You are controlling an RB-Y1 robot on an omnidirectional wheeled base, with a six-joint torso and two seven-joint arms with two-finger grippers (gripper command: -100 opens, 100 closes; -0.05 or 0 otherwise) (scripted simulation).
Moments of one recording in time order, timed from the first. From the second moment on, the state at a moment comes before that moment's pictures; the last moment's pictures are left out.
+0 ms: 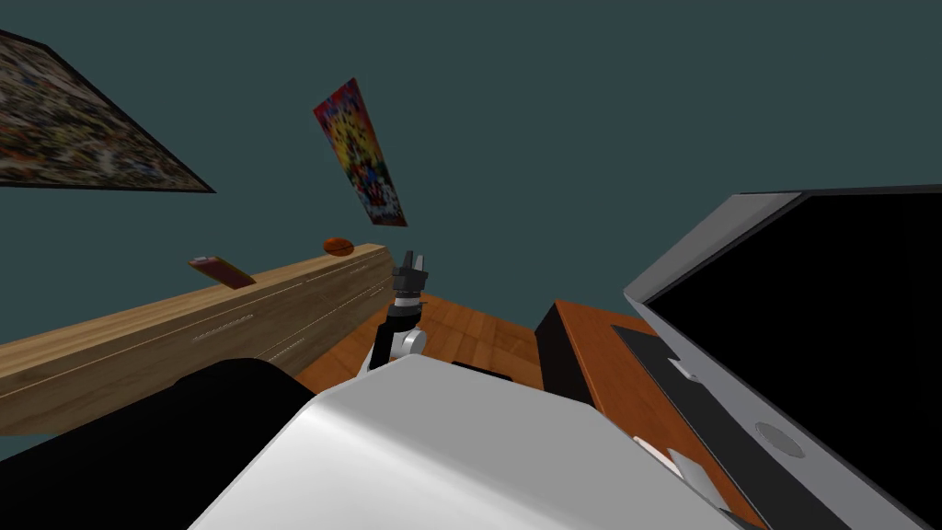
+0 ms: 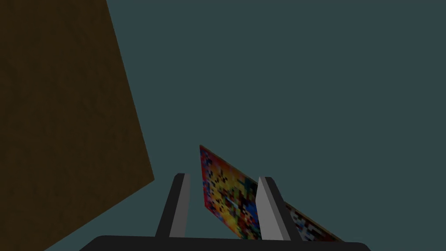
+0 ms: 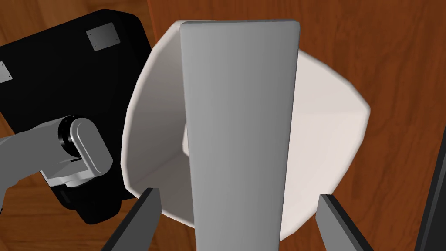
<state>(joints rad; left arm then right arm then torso) 0.47 0.03 -0.06 -2.39 0.12 -0.41 0.01 0.34 -0.70 -0.67 -1.00 -0.80 1.29 -0.84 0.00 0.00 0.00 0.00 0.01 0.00</state>
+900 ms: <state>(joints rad) 0.47 0.03 -0.06 -2.39 0.12 -0.41 0.01 0.36 -0.75 -0.69 -1.05 -0.83 1.37 -0.87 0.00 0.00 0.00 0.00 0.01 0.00</state>
